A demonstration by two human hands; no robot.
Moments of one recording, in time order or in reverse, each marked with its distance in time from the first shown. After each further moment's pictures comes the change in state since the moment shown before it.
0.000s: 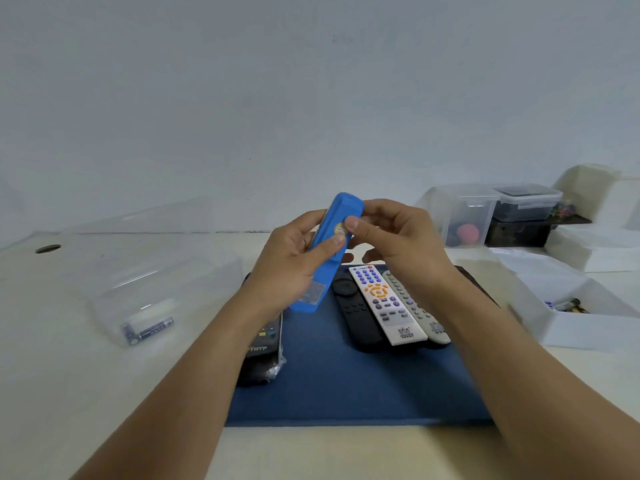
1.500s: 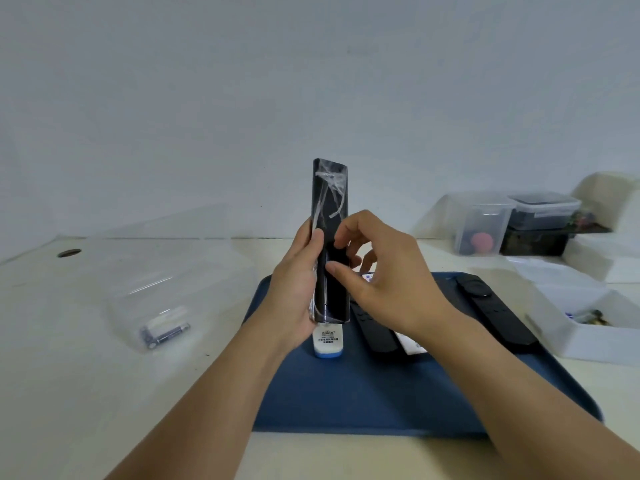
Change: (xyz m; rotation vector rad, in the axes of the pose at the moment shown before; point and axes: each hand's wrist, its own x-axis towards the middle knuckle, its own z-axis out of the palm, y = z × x) left_hand -0.007 -0.005 0.010 -0.630 0.165 -0.247; right_hand -0.016 0.003 0.030 -0.506 -0.071 -0.436
